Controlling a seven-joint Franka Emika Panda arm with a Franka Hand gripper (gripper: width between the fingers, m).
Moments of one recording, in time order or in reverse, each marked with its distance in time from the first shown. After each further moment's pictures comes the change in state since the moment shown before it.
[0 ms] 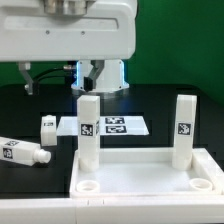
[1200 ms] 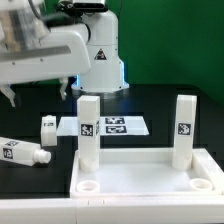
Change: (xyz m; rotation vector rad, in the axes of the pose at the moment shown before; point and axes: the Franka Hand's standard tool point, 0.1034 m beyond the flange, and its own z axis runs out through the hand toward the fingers) arm -0.100 0.012 0.063 0.122 -0.122 0.187
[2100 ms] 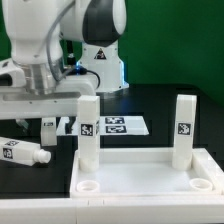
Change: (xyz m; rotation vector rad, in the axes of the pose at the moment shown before) arm -0.037 0.000 0.089 -0.082 -0.030 0.033
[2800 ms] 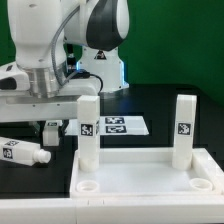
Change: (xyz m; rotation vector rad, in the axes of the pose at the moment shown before) arm -0.001 0.001 0.002 0.002 -0.012 0.052
